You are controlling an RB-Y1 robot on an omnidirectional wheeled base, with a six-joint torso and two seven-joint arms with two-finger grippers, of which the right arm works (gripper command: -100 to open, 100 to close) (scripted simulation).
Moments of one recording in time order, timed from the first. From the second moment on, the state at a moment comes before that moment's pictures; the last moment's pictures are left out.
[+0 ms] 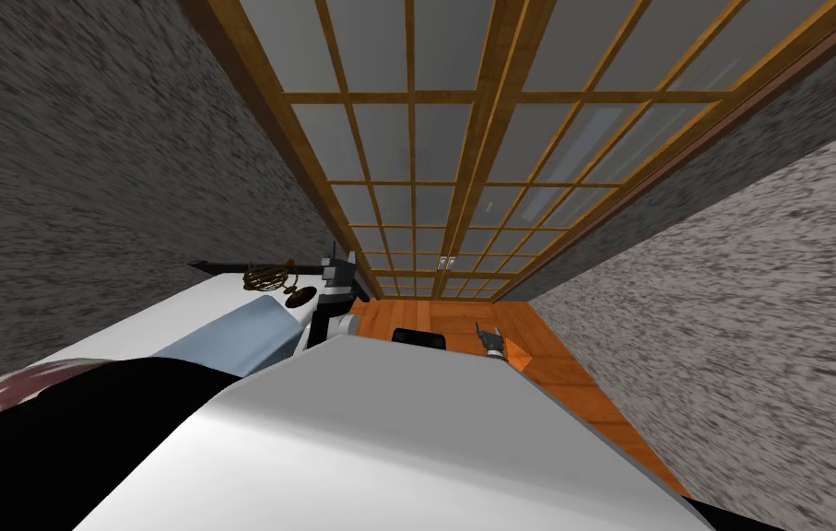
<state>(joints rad) 0.21 -0.18 -0.33 -0.69 0.30 -0.83 1.25</state>
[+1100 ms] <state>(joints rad) 0.12 -0.12 -0.43 -0.59 0.25 -0.81 1.37</state>
